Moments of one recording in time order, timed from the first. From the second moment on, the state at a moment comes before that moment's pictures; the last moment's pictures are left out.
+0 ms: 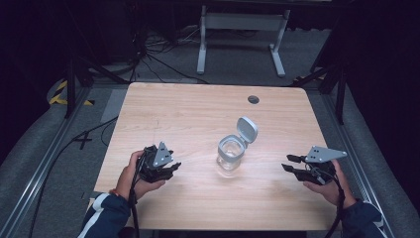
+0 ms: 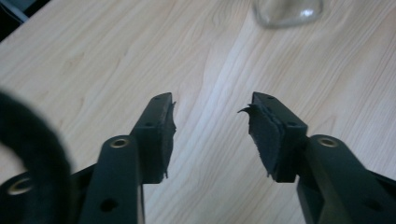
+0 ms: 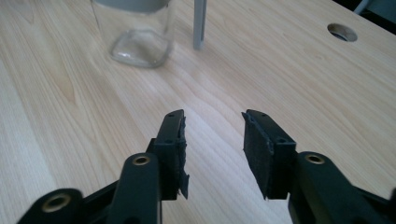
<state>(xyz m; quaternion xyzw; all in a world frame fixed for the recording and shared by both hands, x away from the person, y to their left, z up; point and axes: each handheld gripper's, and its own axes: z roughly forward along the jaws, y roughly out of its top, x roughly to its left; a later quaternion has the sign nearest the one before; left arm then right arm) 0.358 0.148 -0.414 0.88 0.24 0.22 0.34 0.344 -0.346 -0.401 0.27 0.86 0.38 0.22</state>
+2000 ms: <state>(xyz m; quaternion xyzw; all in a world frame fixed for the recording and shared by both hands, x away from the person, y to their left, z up) 0.359 0.238 -0.482 0.85 0.35 0.13 0.37 0.302 -0.447 -0.466 0.42 0.81 0.36 0.20</state>
